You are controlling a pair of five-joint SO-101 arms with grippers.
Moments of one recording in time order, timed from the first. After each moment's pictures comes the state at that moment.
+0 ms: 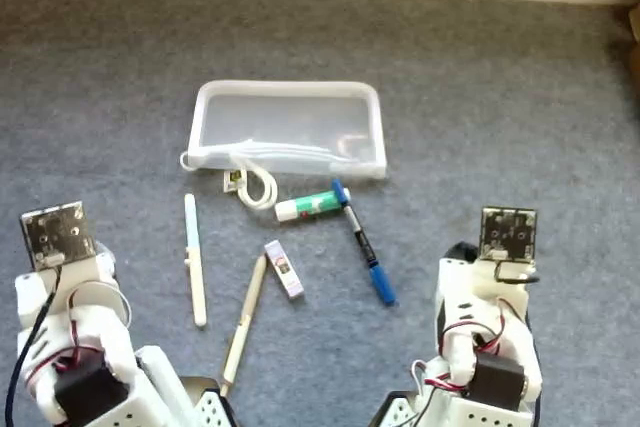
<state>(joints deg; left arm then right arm) -38.6 -99.1 70.1 72.1 -13.8 6.0 -104.4 83.4 66.4 12.0</state>
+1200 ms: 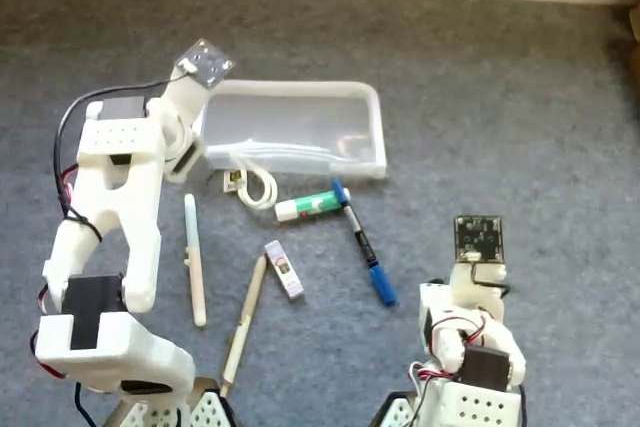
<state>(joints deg) -10.7 3.7 12.9 61.2 -33.3 4.4 -104.2 95.8 69.0 12.4</state>
